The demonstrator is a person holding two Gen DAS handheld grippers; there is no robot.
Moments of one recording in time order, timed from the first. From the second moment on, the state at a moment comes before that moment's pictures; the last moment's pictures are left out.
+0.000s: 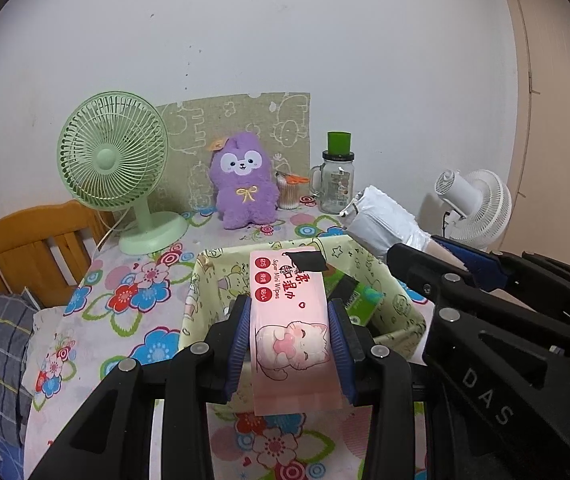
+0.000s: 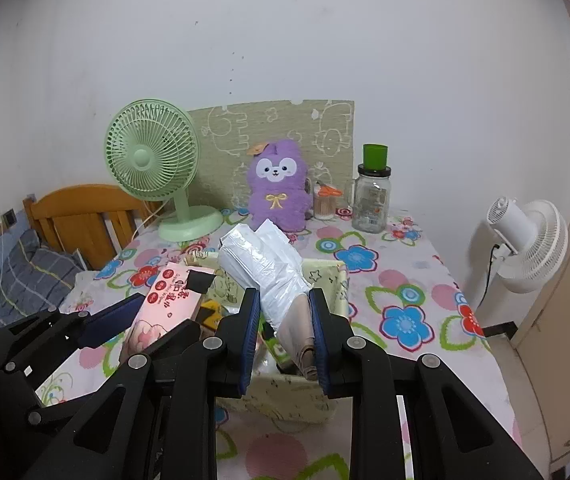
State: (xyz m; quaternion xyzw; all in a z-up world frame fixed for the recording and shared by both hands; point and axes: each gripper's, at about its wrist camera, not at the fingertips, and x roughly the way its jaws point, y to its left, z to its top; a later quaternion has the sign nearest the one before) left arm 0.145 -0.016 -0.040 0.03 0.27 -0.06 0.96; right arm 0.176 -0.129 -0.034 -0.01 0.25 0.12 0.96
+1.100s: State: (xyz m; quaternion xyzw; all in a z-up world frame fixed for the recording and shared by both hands) left arm 0.207 0.003 -0.073 0.00 0.32 -0.04 0.95; right arm 0.243 -0.099 -0.067 0.00 0.30 0.13 0.95
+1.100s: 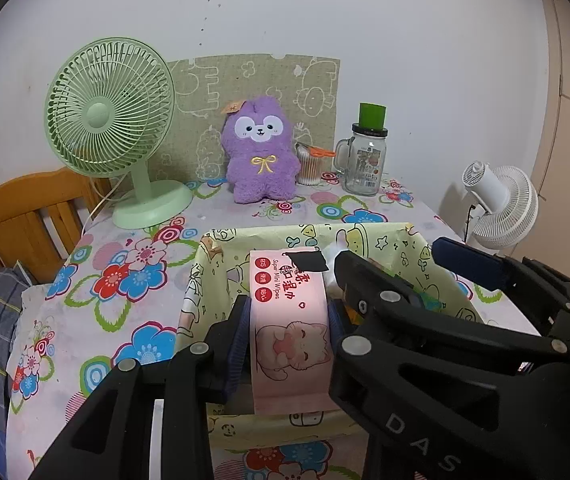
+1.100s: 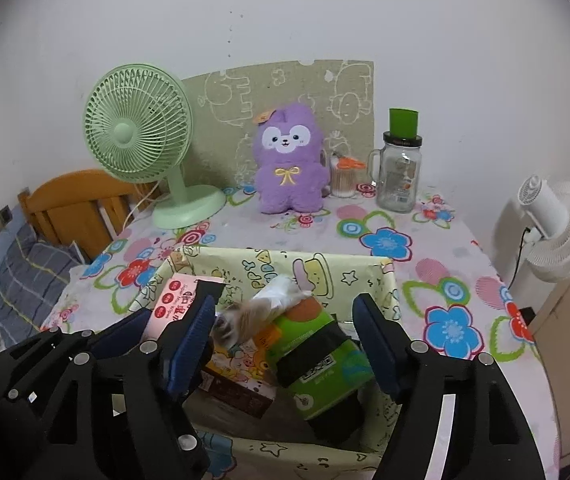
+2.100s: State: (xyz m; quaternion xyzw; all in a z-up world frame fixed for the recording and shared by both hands) left arm 0.230 -0.014 -0.073 0.01 0.32 -0.05 0.95; right arm 0.245 -0.133 -0.065 0.04 0.31 0.08 0.95
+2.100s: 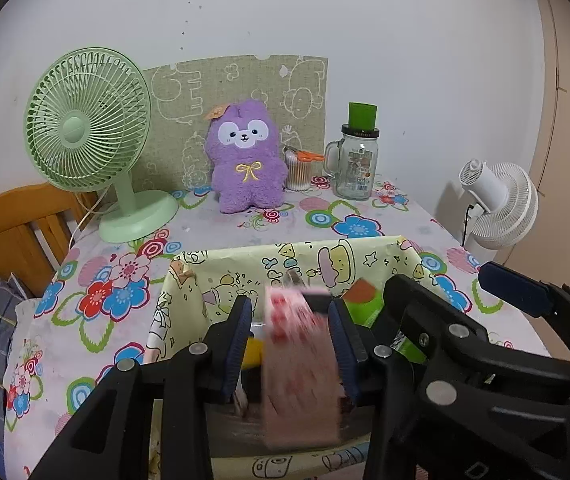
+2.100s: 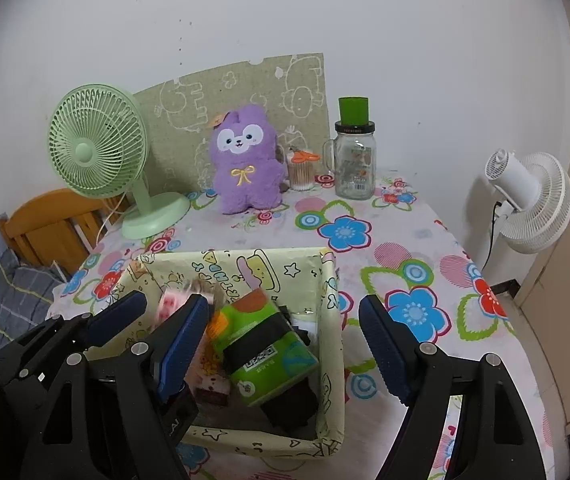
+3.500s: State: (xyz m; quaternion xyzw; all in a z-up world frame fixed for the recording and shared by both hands) left arm 0.187 -0.011 -0.072 0.01 0.32 -0.06 0.95; right arm 0.200 -0.122 -0.062 0.01 0.31 0.08 0.95
